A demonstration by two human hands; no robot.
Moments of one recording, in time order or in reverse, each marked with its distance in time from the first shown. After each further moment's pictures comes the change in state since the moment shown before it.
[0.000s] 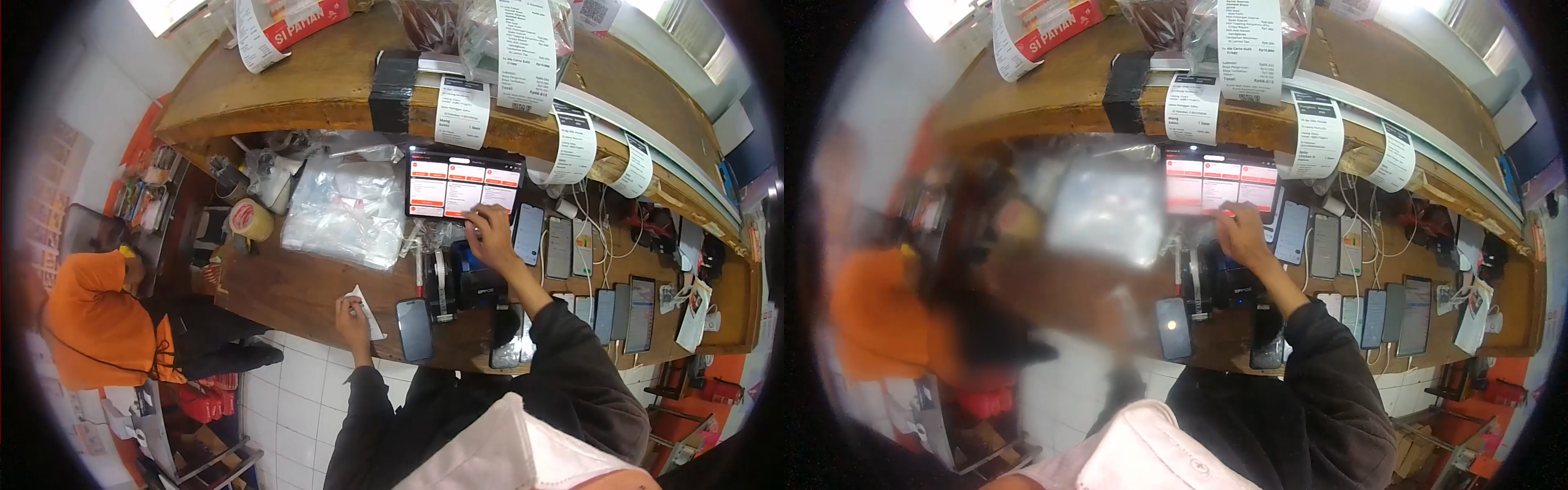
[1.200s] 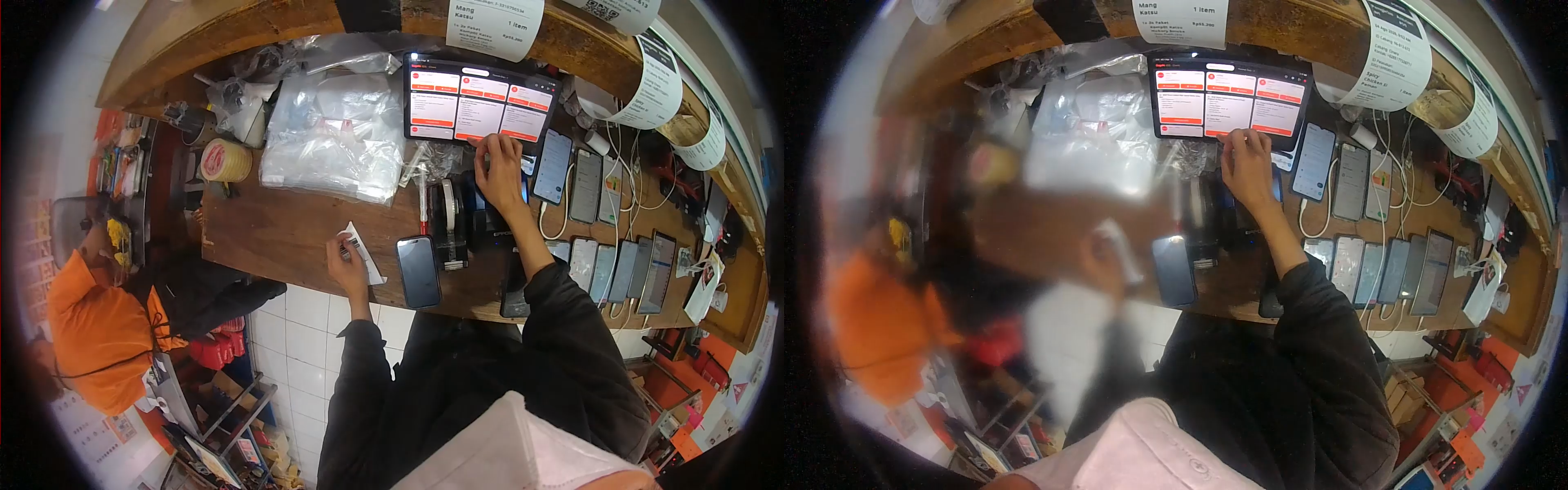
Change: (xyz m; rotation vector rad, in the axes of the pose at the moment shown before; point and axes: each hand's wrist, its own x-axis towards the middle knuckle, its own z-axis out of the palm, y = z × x) left_hand 0.001 -0.010 0.011 0.011 0.033 0.023; right_hand -0.027 0.001 0.039 -0.086 -0.212 0.420
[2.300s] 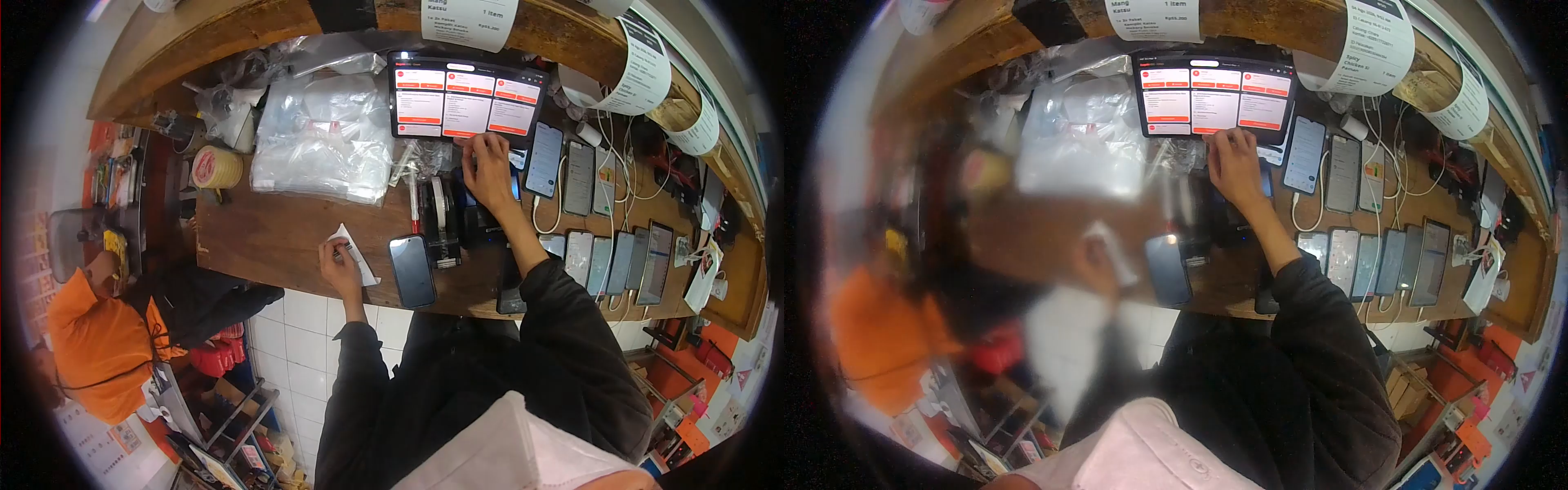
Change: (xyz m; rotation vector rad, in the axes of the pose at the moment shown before) left_hand -0.001 -0.012 0.000 -0.001 -0.062 0.002; right_hand -0.004 -0.003 0.001 0.005 0.050 -0.033
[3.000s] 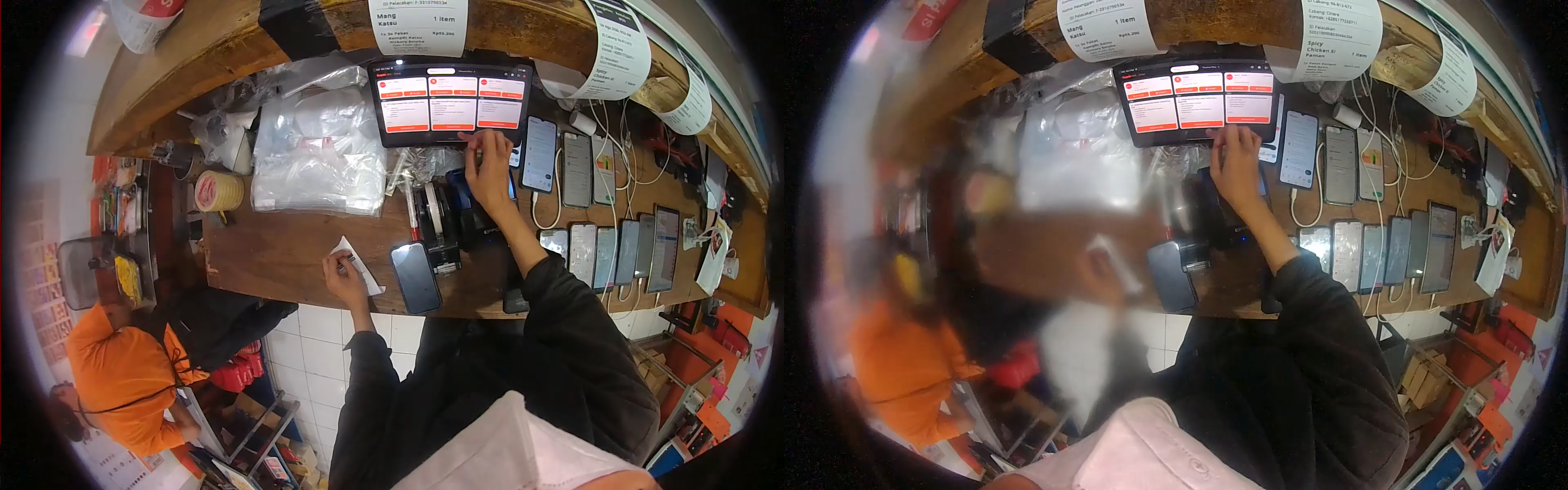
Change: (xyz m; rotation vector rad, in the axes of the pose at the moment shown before) left_hand -0.002 0.001 0.001 0.023 -0.003 -0.037; right_hand -0.004 0.008 0.002 0.043 0.117 0.148
